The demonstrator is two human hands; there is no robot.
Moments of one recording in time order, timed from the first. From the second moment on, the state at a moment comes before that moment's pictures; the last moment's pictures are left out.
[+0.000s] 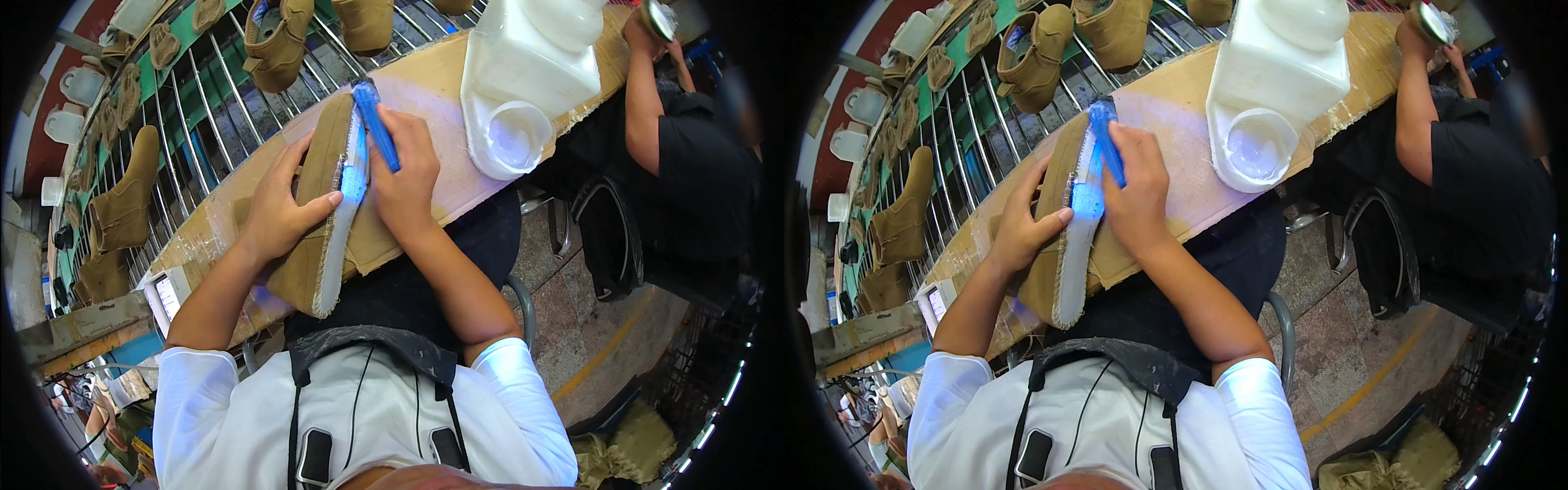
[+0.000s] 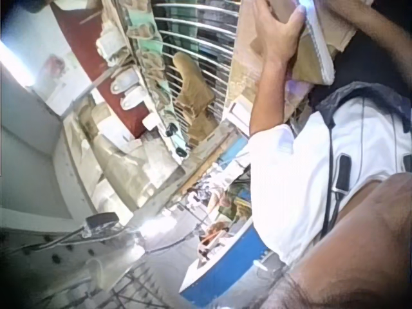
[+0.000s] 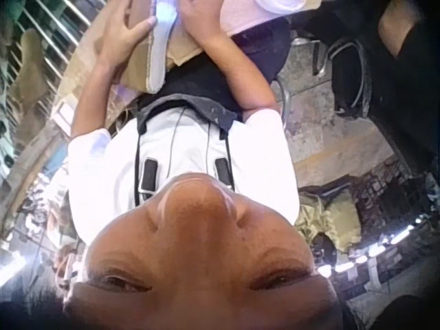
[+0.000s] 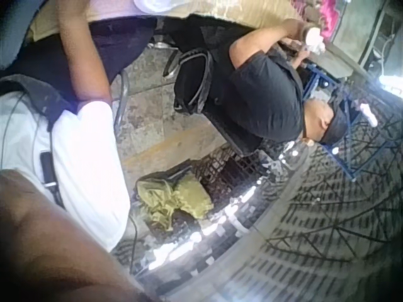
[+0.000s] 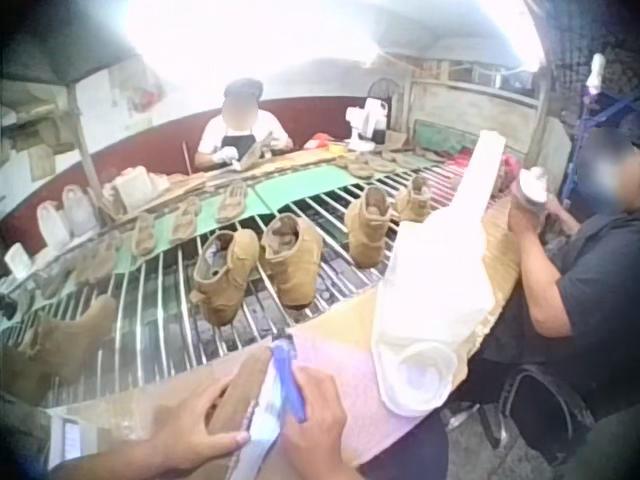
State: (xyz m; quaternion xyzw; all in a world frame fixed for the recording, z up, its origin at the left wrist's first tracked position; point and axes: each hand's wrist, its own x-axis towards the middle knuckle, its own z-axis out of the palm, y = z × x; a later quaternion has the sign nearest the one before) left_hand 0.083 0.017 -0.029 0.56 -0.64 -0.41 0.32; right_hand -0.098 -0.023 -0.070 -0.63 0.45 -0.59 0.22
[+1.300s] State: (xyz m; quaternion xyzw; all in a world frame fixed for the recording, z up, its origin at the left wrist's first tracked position) left_hand 0.082 0.017 -0.028 0.55 -0.60 -0.46 0.35; right_hand -0.105 -0.020 -0.053 -0.63 0.45 -0.59 0.22
